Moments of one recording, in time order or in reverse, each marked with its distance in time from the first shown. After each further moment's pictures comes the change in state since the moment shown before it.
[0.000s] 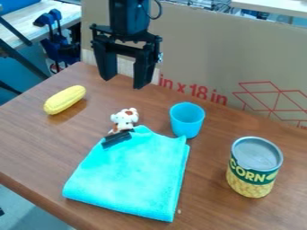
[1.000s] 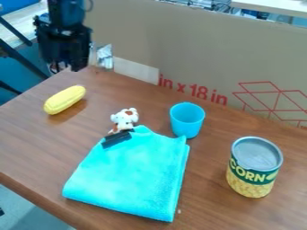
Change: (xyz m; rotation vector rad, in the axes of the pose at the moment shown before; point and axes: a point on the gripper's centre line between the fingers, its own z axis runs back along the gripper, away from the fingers) arm 0.017 0.143 -0.014 0.083 0.007 0.115
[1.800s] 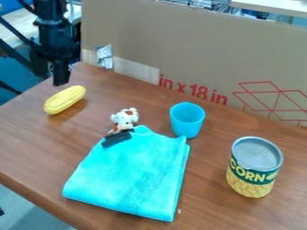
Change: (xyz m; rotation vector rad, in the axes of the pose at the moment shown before) arm 0.038 0.056 -0.061 0.033 0.030 -0.161
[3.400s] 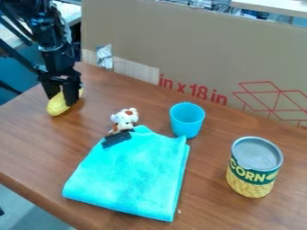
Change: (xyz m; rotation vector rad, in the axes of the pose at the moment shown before) arm 0.007 -0.015 -0.039 -0.139 -0.110 0.165
